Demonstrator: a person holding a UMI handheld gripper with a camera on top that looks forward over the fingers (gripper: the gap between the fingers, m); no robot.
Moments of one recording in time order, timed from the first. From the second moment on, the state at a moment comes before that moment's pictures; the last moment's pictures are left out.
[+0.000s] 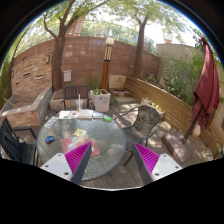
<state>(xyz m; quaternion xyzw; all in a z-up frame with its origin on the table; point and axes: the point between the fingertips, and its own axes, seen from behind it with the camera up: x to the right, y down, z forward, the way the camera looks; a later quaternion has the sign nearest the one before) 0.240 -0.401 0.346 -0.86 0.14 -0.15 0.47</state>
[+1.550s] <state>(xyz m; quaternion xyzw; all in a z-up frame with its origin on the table) -0.124 0.017 -0.013 -0.91 0.03 -0.02 0.42</state>
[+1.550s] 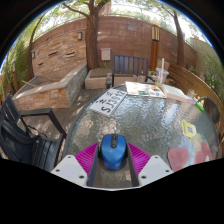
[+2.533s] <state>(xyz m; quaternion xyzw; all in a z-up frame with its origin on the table) 0.132 -0.075 0.031 -0.90 -0.03 0.00 0.43</state>
